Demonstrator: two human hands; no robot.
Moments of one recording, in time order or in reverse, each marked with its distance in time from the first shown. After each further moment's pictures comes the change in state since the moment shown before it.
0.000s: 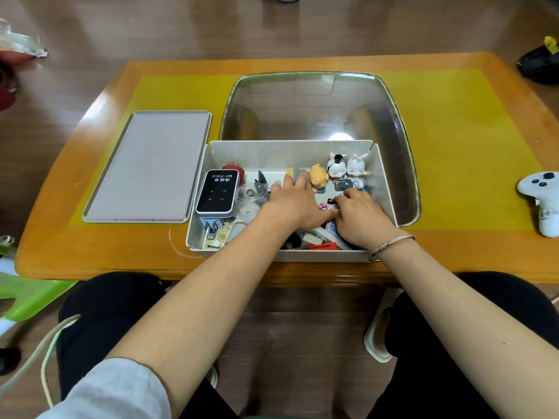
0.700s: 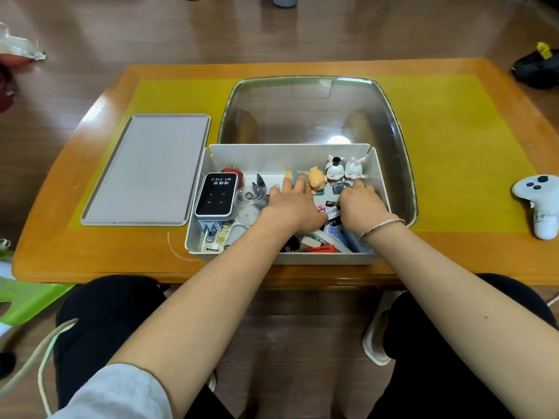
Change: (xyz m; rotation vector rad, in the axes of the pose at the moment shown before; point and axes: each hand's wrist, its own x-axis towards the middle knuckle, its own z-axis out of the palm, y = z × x) left_hand 0.003 0.000 0.001 -0.030 0.001 -0.005; right_hand 0.009 -0.007 -0.022 -0.147 -0.029 0.079
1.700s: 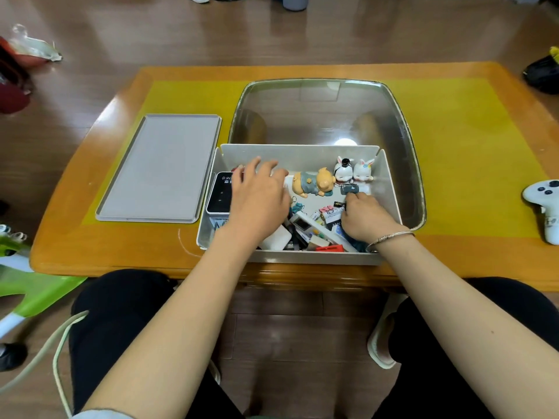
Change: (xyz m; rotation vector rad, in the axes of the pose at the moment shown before) left_hand -0.055 -0.053 -0.007 -0.135 0.564 -0.064; right_hand 0.002 0.002 0.018 0.199 -0.036 0.000
